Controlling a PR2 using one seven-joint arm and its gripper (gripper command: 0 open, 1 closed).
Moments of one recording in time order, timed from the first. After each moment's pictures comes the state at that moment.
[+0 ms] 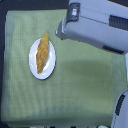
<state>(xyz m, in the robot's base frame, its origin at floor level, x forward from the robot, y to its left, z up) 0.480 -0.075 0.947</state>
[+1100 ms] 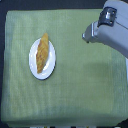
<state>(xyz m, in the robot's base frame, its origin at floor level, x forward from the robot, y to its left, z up) 0.464 -0.215 0.941</state>
